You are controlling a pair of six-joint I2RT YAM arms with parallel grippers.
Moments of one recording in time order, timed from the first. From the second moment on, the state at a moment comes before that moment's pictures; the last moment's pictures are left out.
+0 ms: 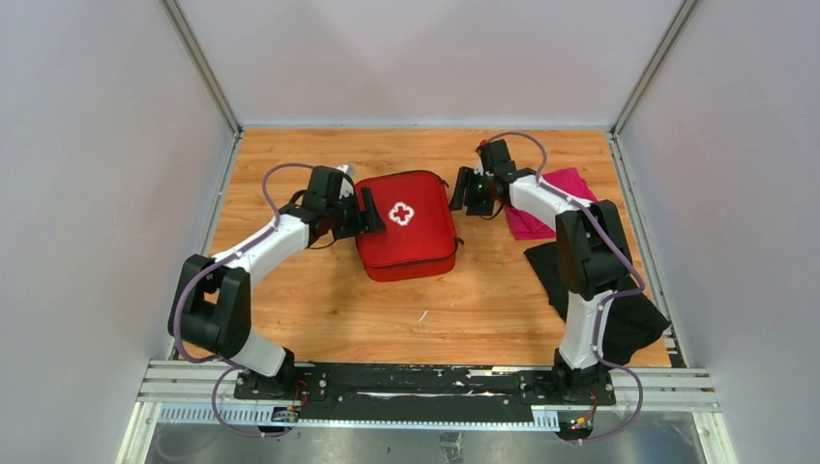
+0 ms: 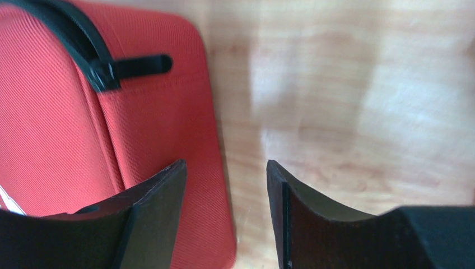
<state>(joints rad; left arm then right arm) -0.35 1.50 0.94 -0.23 0.24 -0.52 0.34 1.96 1.43 -0.35 -0.24 0.47</state>
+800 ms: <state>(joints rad) -0.29 1.70 1.35 -0.58 0.10 -0.36 0.54 1.42 0.93 -0.35 0.02 0.35</state>
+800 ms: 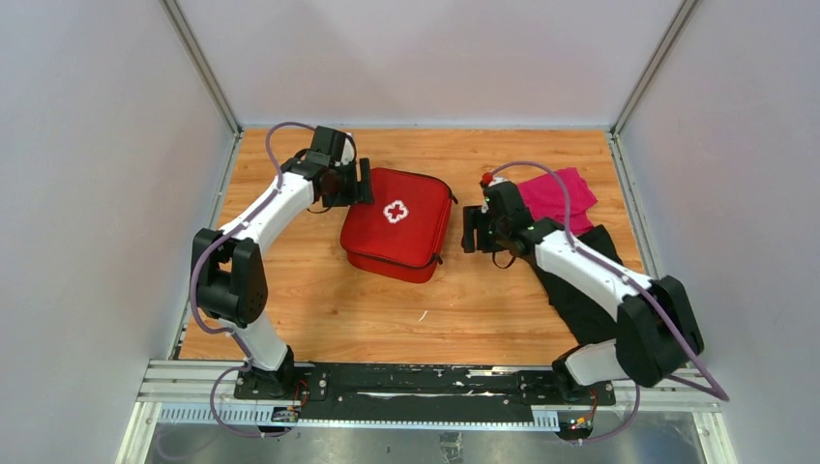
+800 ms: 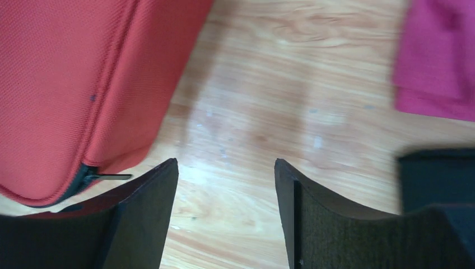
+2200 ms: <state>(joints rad) -0.29 1.70 1.36 -0.59 0.13 -0.29 0.41 1.64 0.86 0.05 -0.89 0.01</state>
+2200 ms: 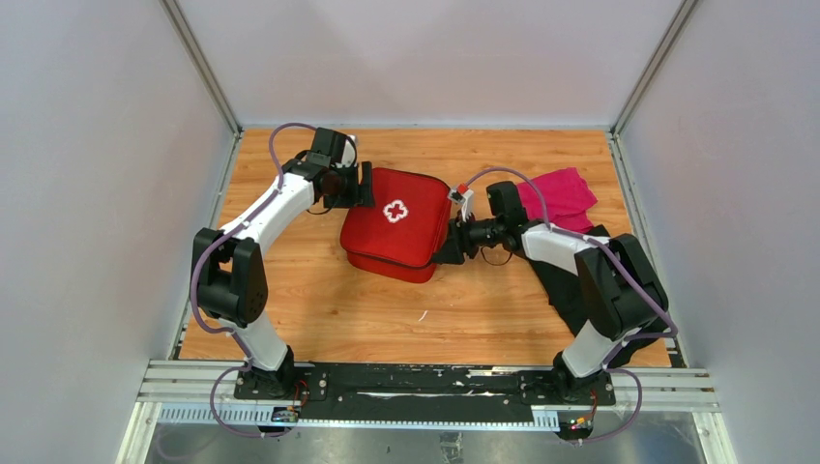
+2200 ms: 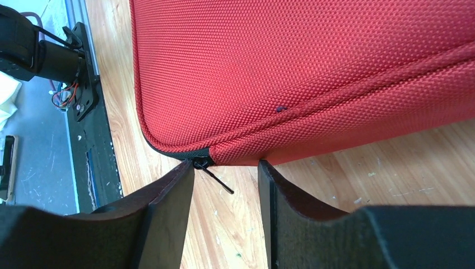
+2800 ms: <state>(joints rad) -0.29 1.70 1.36 -0.59 0.14 -0.29 0.41 1.64 0.85 0.08 -0.95 0.02</state>
